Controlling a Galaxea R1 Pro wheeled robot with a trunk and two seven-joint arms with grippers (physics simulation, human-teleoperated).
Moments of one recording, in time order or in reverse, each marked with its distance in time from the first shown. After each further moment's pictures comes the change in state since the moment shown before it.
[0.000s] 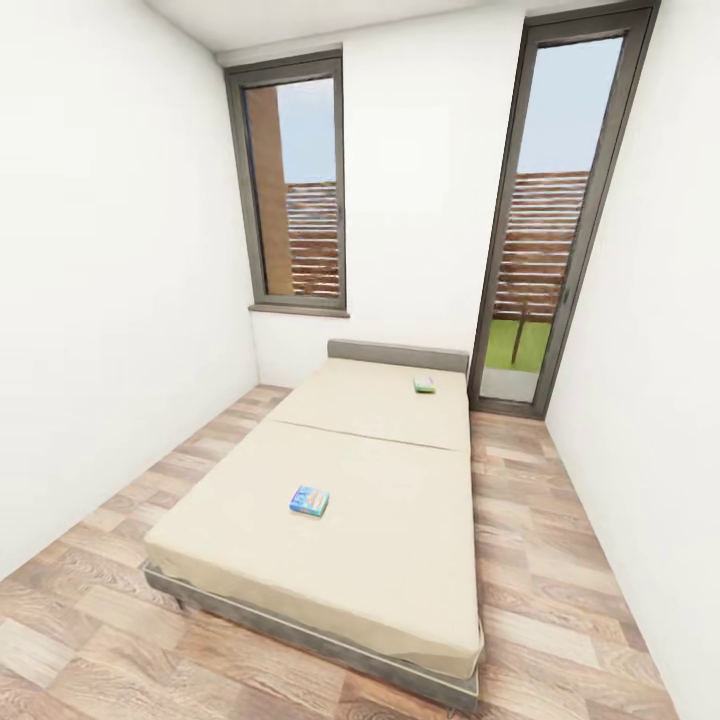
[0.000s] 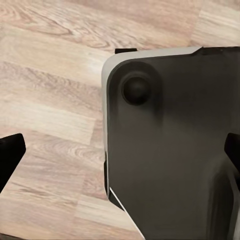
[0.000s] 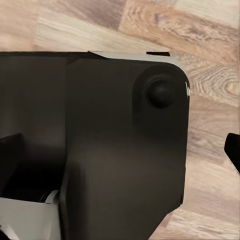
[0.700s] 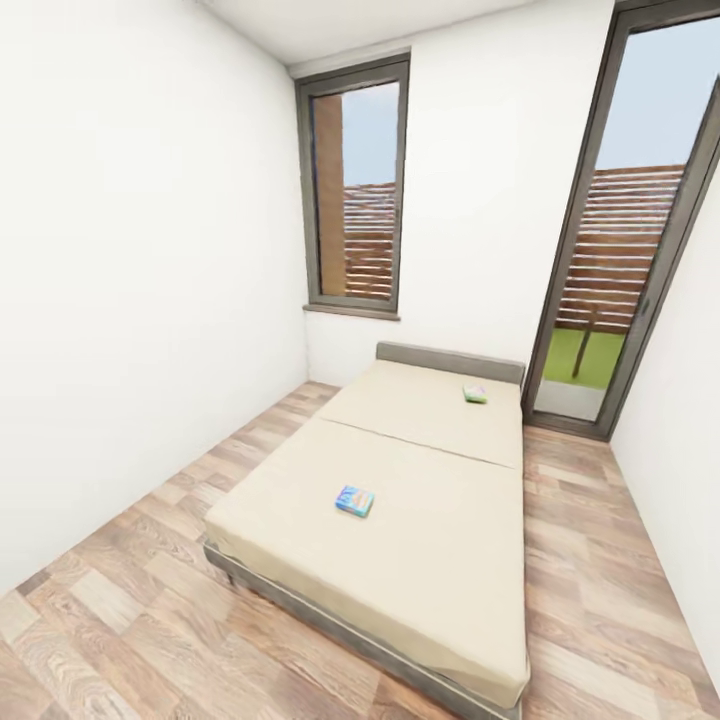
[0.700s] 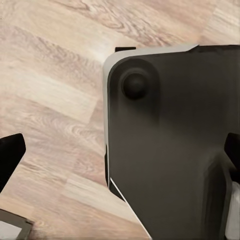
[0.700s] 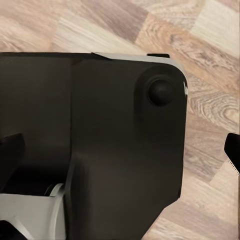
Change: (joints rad) left arm 0.000 -0.001 -0.002 0.000 0.000 0.000 0.000; right arm 0.000 0.003 0.003 0.000 0.006 -0.011 -0.001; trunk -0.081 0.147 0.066
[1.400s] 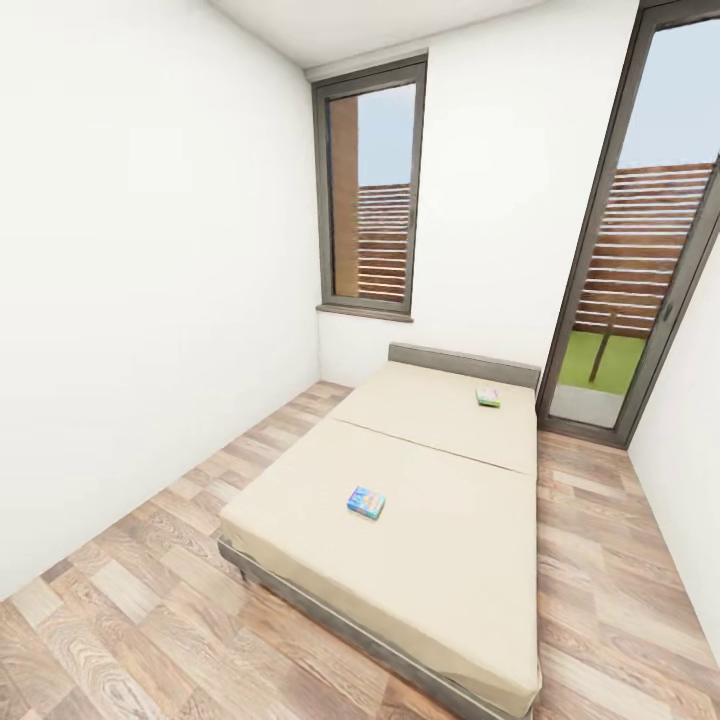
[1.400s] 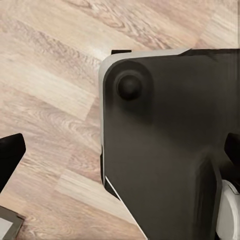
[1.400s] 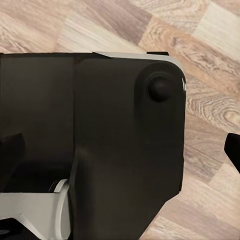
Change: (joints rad) left arm 0.000 -0.009 0.009 -0.002 0.000 -0.011 -0.001; right arm 0.000 -0.004 -0.008 0.000 -0.015 -0.001 0.011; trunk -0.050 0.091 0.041
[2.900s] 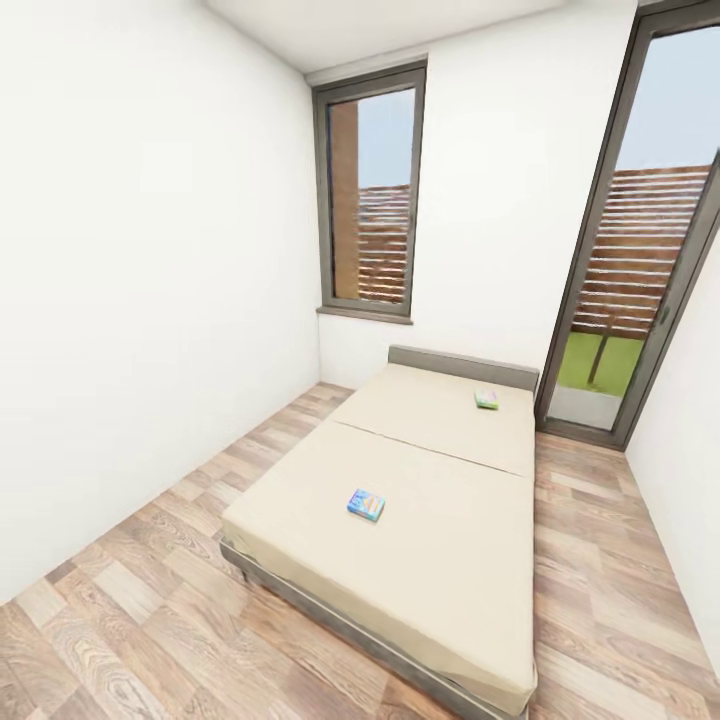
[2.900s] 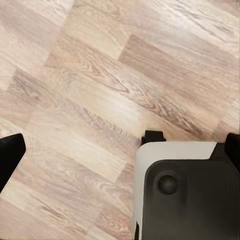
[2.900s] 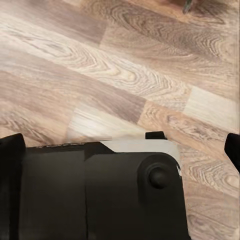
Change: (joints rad) left arm -0.208 0.094 0.015 -0.157 0.012 0.226 -0.018; right arm -0.007 0.004 -0.087 -0.294 -0.007 0.052 0.018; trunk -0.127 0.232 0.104
